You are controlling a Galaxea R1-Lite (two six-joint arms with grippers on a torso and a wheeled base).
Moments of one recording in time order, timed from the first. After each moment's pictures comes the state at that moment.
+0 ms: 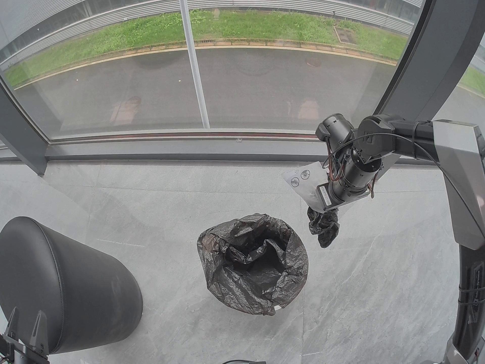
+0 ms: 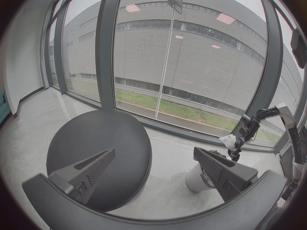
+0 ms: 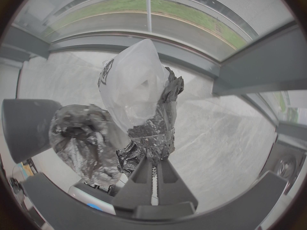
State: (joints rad) left arm 0.00 0.02 -0.03 0.02 0.14 -0.26; right arm 0.41 2.29 -2.00 0.81 -0.24 0.13
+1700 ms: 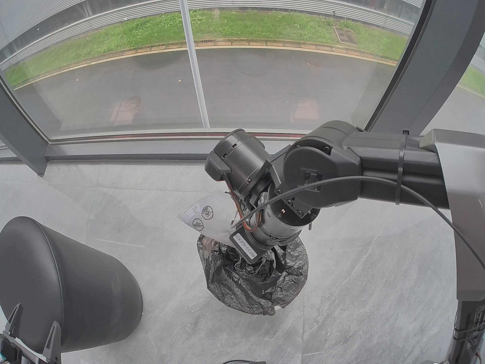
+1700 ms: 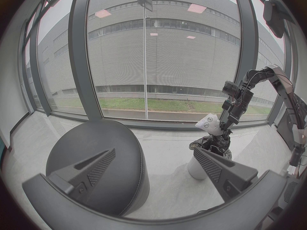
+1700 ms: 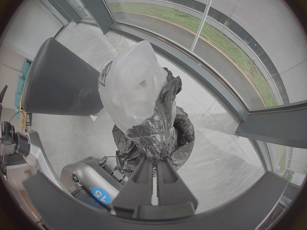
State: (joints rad) left arm 0.00 0.02 -0.02 -0.01 0.01 -0.03; right arm 0.88 2.23 -2.00 0.82 -0.35 0.06
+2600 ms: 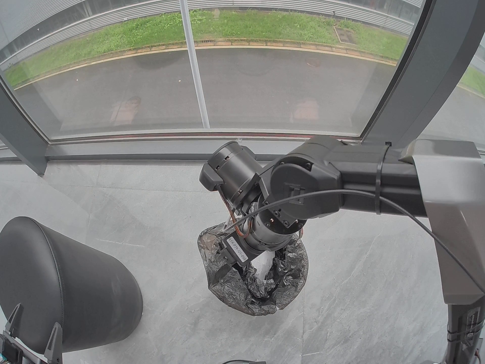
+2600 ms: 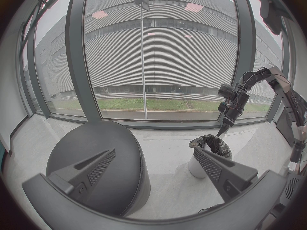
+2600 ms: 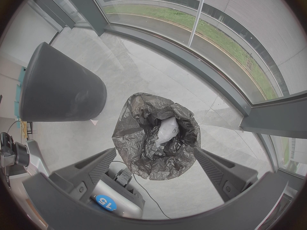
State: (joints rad) left arm 0.00 0.02 -0.02 -0.01 0.00 -0.01; right arm 0.88 2.28 -2.00 0.78 -0.35 0.13
